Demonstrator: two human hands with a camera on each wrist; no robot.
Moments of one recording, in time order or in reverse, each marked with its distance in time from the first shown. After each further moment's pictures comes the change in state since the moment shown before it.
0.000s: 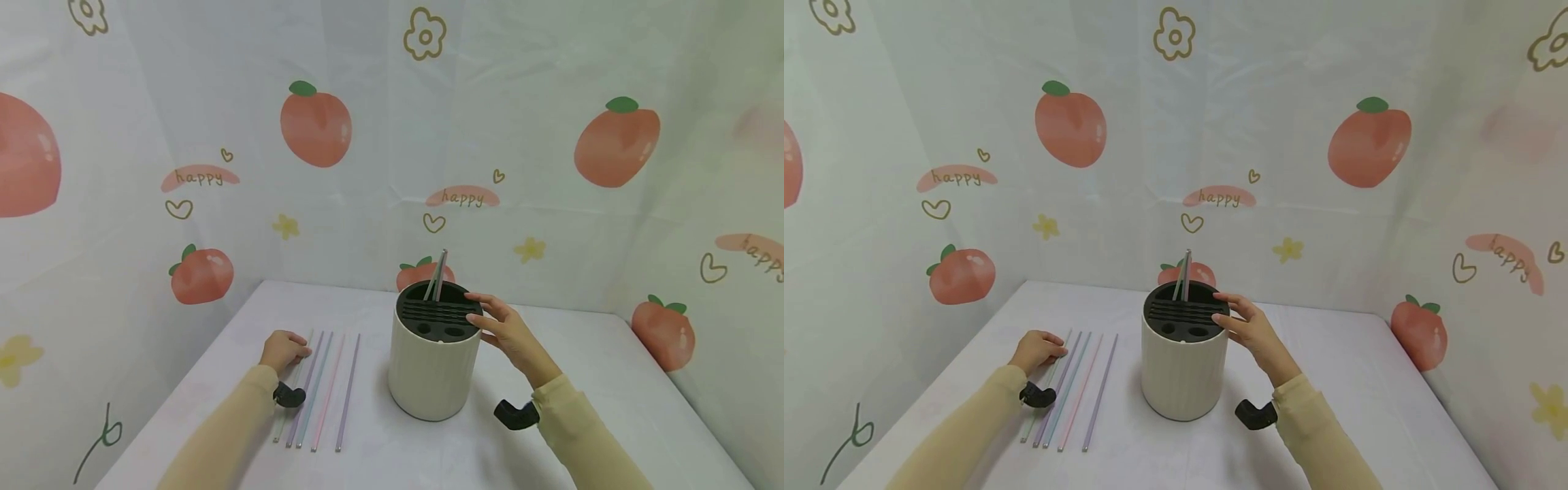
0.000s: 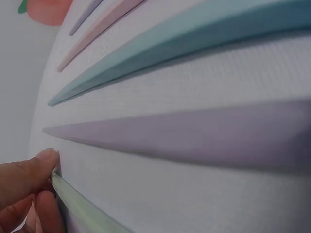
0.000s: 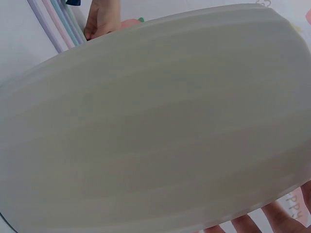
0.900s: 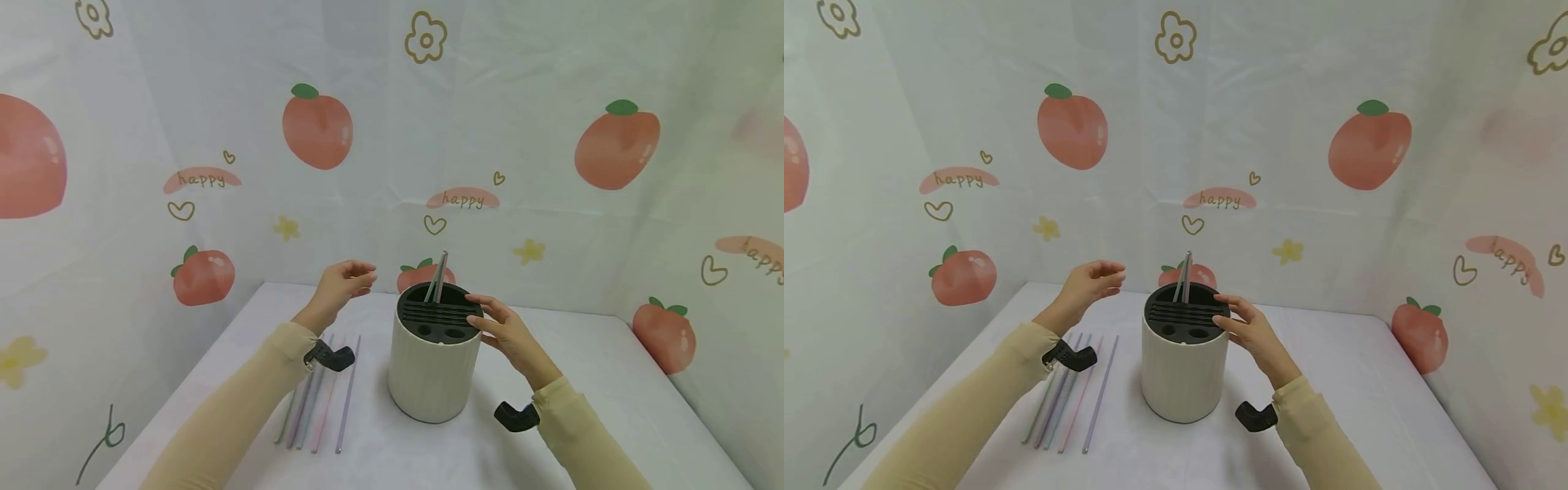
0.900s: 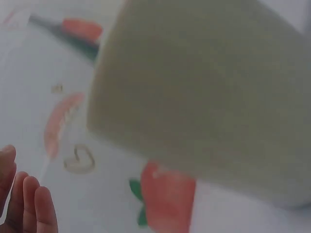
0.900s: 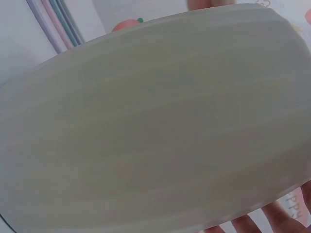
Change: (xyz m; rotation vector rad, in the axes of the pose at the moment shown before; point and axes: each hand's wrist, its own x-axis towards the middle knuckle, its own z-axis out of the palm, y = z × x) left_hand -0.031 0.175 0.013 -0.456 -0.191 0.354; right_hand 0.000 0.001 0.000 -0.007 0.004 0.002
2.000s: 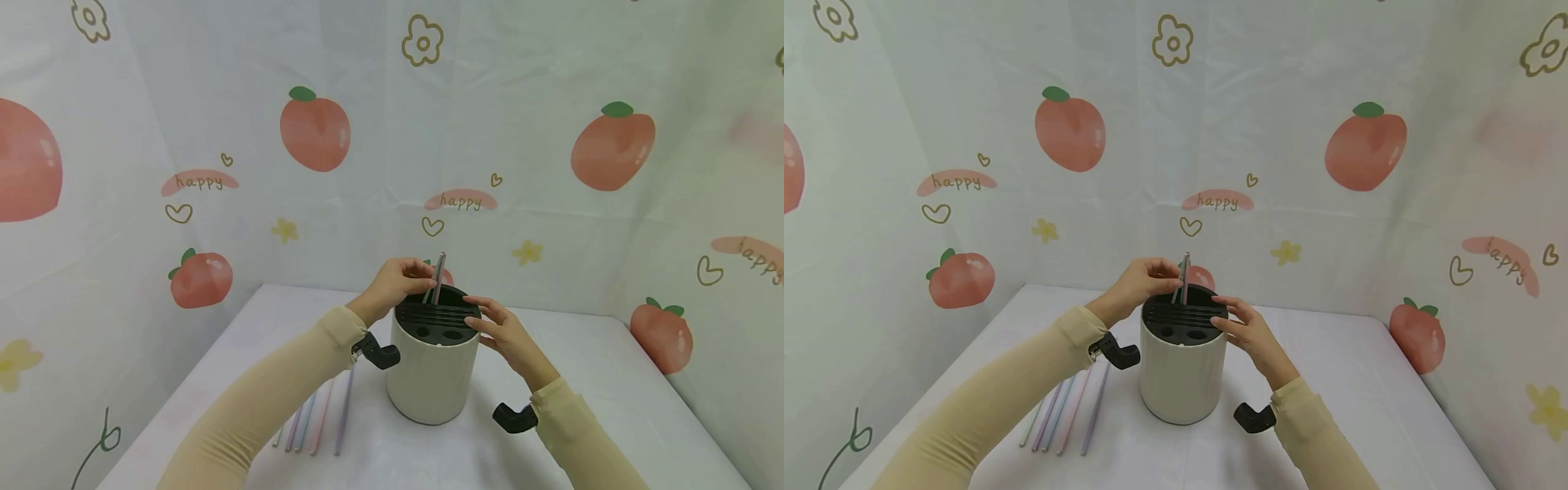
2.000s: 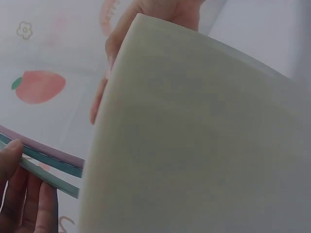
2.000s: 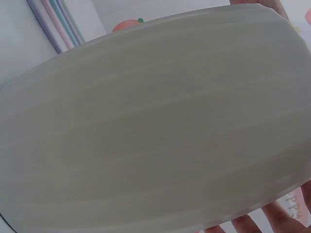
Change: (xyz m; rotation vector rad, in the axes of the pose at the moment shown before) left_hand 0.014 0.037 0.080 0.069 -0.228 0.060; right_hand 0.000 0.001 0.000 0.011 0.003 0.009
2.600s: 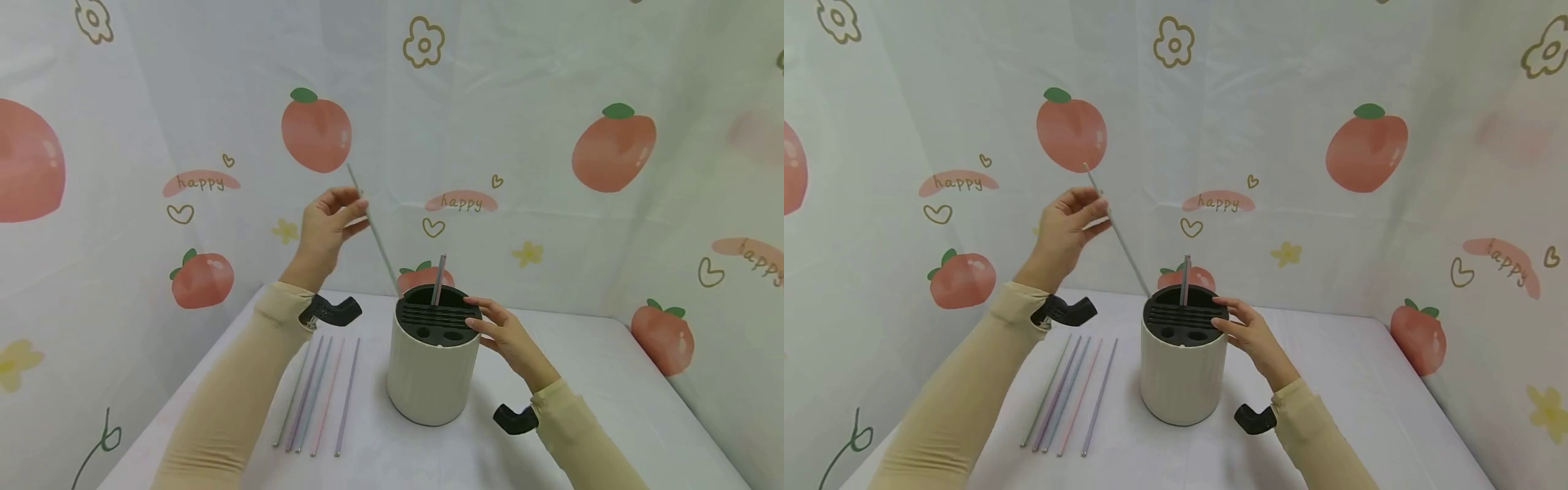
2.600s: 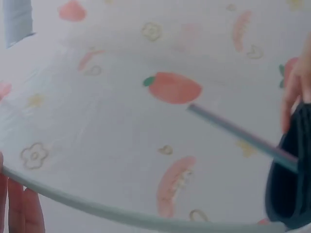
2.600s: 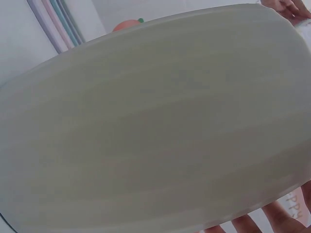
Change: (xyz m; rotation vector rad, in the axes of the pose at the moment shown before) left_hand -0.018 0.066 -0.084 -0.528 0.344 0.303; right_hand -0.002 -0.001 0.001 -0.018 -0.008 -0.028
